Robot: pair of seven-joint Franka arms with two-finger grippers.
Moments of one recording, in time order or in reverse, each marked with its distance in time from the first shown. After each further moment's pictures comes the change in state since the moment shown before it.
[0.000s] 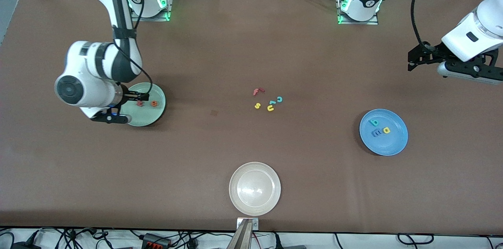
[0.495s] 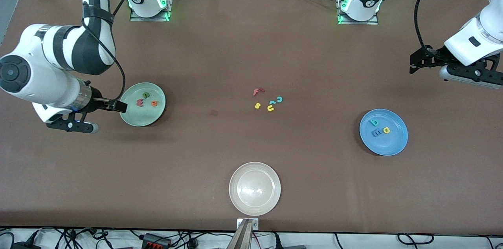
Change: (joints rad) left arm 0.003 0.008 0.004 -0.002 -0.001 0.014 0.020; right arm -0.009 -0.005 -0.070 0.208 0.000 -0.047 0.019
